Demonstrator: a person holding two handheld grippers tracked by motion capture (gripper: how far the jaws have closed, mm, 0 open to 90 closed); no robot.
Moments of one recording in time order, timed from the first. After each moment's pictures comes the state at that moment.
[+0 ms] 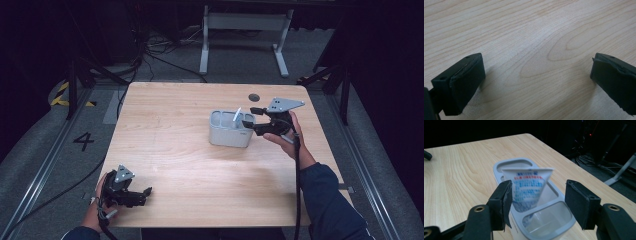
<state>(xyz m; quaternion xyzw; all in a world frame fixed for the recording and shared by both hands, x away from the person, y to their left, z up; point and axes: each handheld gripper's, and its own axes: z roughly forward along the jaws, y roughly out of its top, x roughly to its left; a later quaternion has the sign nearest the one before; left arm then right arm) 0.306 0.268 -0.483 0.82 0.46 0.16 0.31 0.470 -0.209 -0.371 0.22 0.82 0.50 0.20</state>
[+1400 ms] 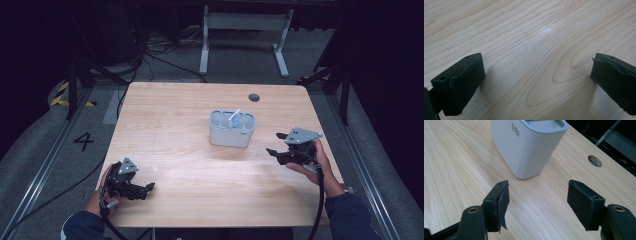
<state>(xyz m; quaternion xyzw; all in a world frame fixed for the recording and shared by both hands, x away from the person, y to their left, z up) 0.333 0.269 -0.483 0.84 0.41 0.15 0.32 0.400 -0.267 -0.407 0.24 0.86 0.38 0.26</state>
